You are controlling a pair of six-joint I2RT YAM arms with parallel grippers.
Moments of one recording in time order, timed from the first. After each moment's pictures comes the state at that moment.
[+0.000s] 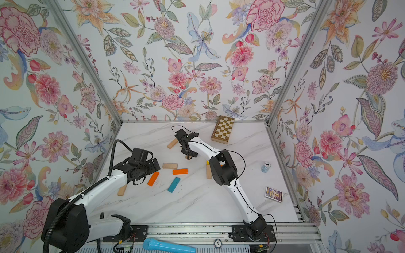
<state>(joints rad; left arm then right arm) -0.32 1.27 0.77 -0.52 -0.10 -0.71 0.73 2.52 2.22 -0.98 0.28 0.98</state>
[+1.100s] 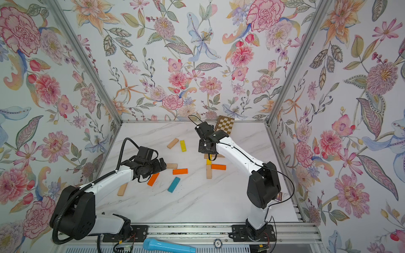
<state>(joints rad) -0.36 1.41 0.80 -0.41 0.03 -0.67 0.64 1.73 1.54 -0.92 0.21 0.63</state>
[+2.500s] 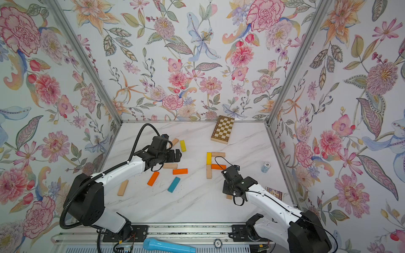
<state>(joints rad) -0.52 1.55 1.06 -0.35 -0.01 -0.45 0.60 1.10 0.57 -0.68 0.16 0.73</state>
